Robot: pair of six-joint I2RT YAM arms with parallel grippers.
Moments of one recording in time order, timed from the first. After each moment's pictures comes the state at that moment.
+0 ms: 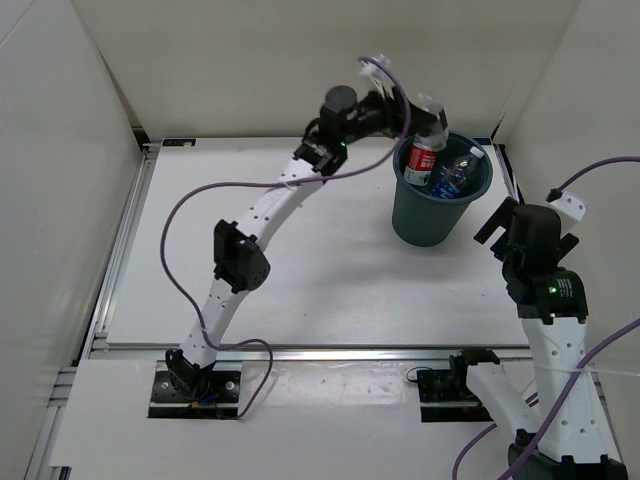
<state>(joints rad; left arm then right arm) -0.67 2.37 2.59 0.02 0.44 -0.65 0.08 0.77 1.10 -0.92 0.47 0.46</state>
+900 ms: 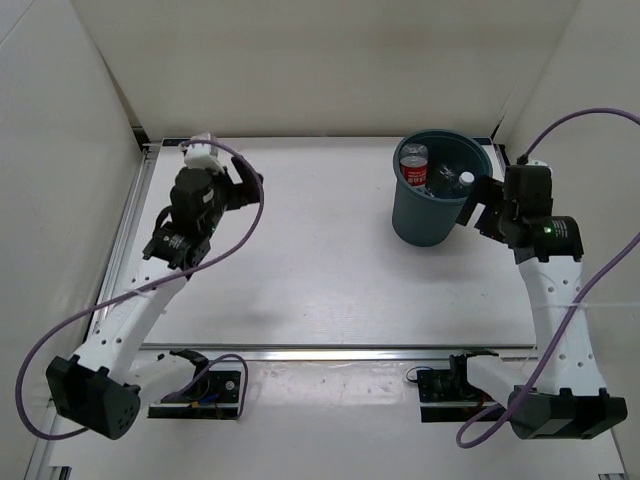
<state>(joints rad) -0.36 1.11 1.10 -0.13 -0.12 -0.39 0.05 1.07 1.34 -1.03 0.22 0.38</state>
